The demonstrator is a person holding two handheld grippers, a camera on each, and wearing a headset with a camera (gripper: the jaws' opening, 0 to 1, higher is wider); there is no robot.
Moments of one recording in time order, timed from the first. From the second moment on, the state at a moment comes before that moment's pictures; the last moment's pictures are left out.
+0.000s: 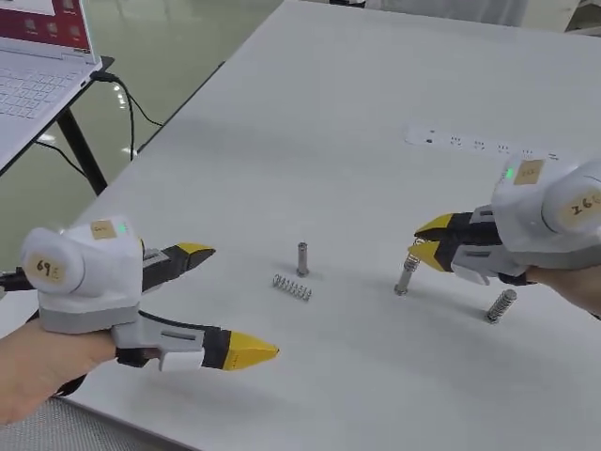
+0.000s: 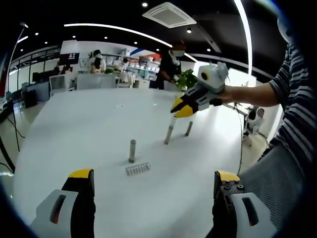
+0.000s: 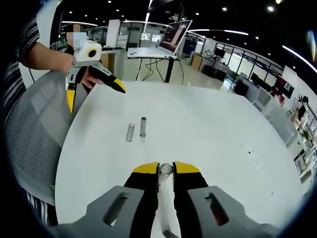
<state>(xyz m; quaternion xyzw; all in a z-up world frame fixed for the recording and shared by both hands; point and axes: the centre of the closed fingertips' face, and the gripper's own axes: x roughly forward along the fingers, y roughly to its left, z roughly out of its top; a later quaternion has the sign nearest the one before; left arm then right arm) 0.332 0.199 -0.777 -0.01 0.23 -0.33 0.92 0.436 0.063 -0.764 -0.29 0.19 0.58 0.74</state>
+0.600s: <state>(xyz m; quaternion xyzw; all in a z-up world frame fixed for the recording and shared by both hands) 0.331 0.202 -0.776 -0.01 0.23 -0.33 0.92 0.440 0.064 -0.814 -0.30 0.25 0.58 0.72</state>
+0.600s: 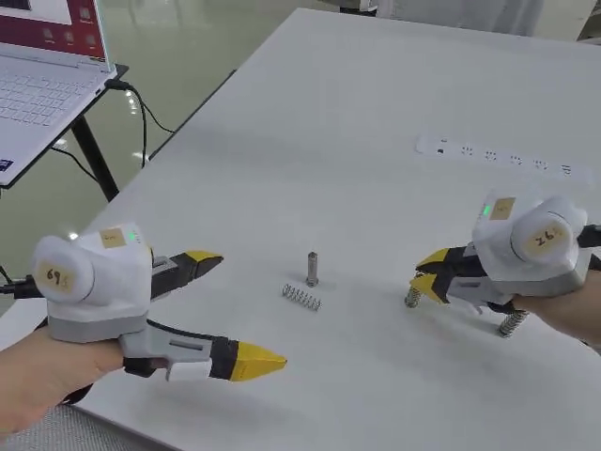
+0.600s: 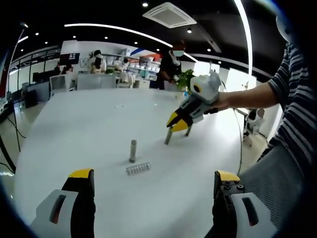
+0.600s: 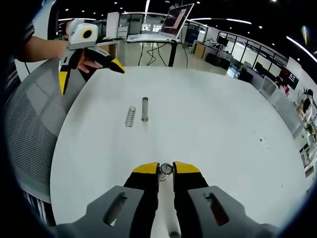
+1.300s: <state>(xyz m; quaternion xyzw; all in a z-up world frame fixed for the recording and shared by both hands) 0.330 0.196 -0.778 -0.01 0.23 -0.33 0.91 0.436 0.065 -0.816 -0.27 0.27 0.57 0.73</state>
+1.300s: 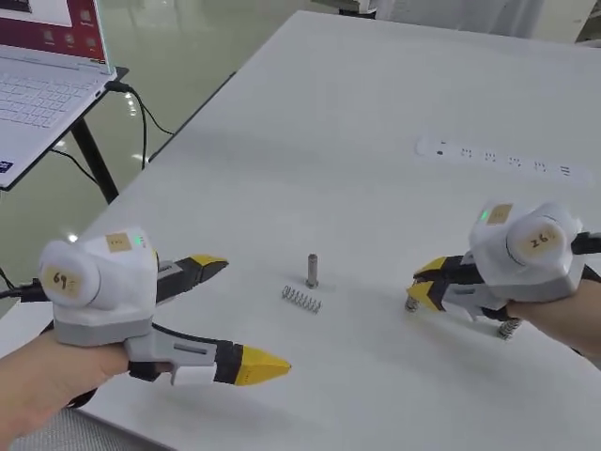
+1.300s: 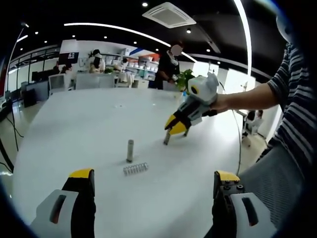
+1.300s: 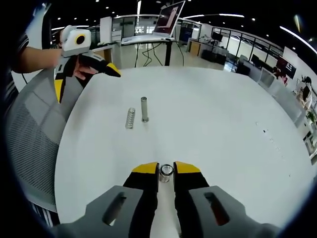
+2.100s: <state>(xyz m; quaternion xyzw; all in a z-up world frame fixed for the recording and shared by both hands) 0.334 0.195 -0.776 -0.01 0.23 -0.34 0.91 0.425 0.059 -0.785 -0.14 0.26 0.55 0.78</state>
